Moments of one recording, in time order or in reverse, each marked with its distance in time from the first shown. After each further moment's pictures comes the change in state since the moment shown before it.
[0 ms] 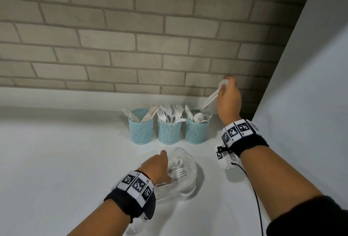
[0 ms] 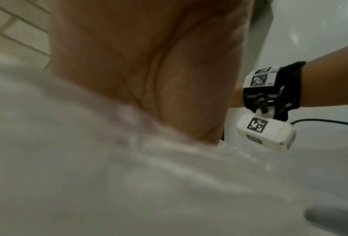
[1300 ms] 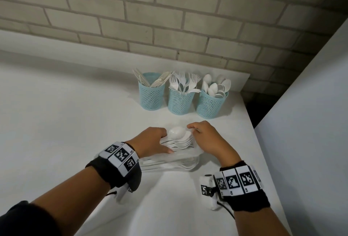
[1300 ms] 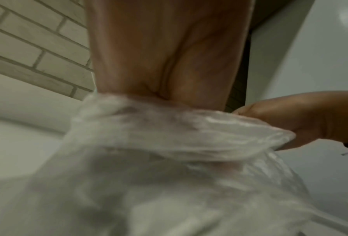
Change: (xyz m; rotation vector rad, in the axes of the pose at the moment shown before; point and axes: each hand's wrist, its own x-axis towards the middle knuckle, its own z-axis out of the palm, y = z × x) left_hand -0.009 -0.026 0.015 -0.169 0.067 0.052; right_hand -0.138 0.039 0.030 -0.065 -1.104 0.014
